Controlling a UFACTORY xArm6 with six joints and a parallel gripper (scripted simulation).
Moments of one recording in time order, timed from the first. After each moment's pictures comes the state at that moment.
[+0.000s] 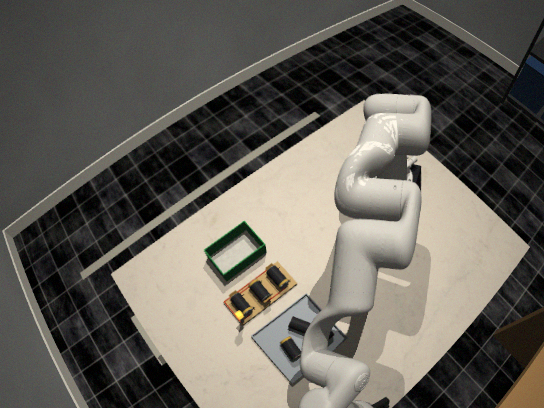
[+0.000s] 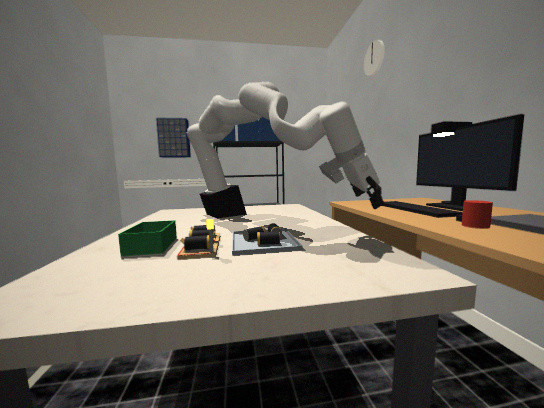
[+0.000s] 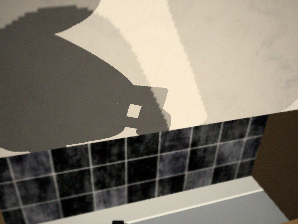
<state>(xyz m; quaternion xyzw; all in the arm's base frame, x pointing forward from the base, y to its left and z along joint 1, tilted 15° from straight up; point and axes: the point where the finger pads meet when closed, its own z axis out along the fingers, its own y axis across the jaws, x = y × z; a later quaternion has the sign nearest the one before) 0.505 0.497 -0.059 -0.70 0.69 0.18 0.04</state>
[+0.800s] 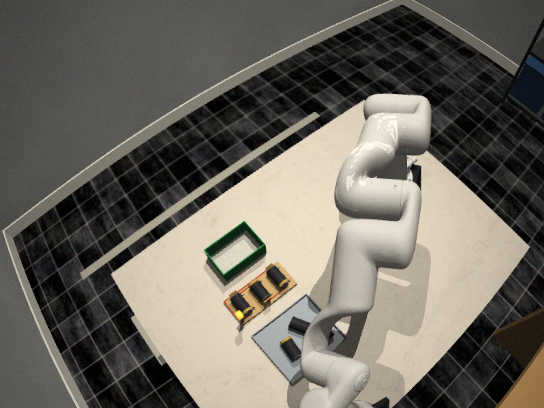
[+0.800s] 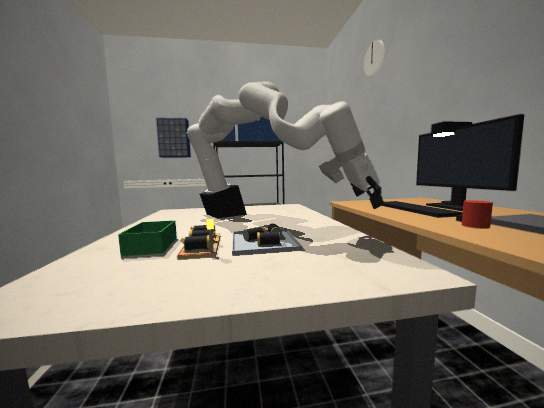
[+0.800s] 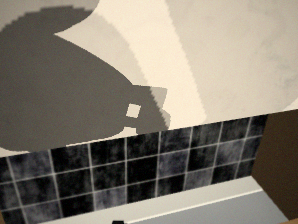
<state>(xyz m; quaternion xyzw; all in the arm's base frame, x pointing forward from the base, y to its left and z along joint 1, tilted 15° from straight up) 0.505 0.497 -0.059 -0.70 0.69 0.18 0.04</state>
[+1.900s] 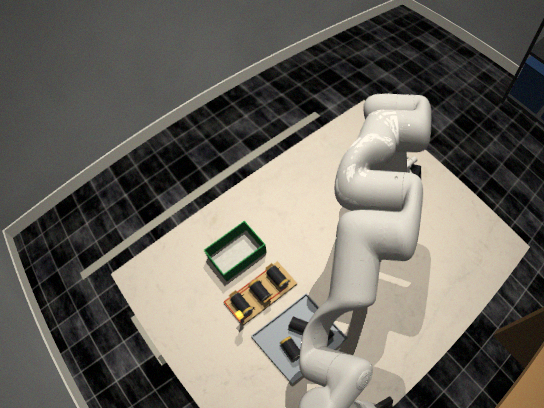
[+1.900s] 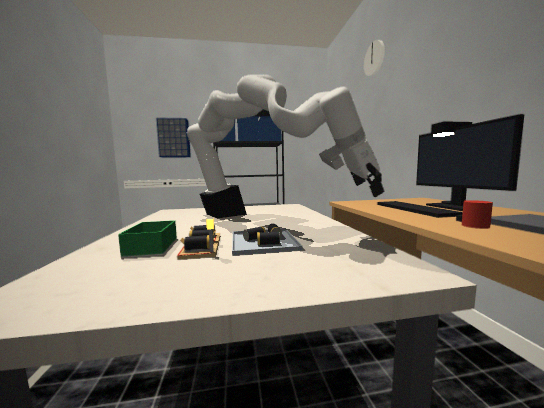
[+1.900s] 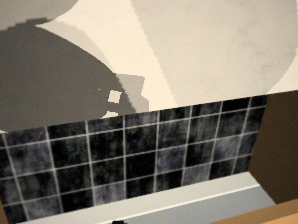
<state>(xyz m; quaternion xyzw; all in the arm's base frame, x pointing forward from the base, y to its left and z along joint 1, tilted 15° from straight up) 0.501 0.504 -0.026 -0.70 0.69 0.18 0.04</state>
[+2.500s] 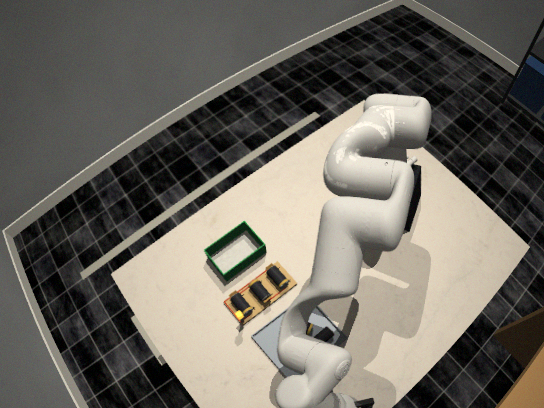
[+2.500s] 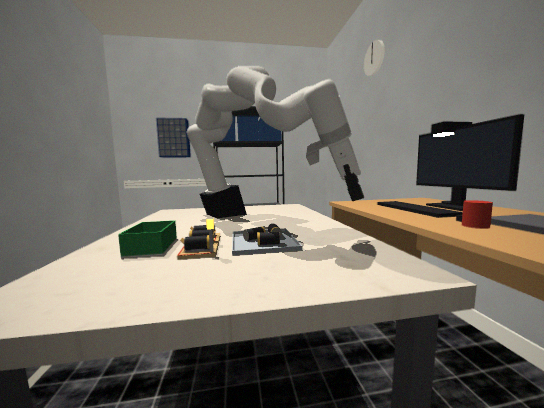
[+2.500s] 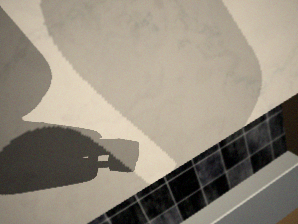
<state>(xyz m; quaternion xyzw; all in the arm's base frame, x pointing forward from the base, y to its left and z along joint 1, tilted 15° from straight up) 0.532 0.448 -0.011 -0.56 0.82 0.14 0.01</state>
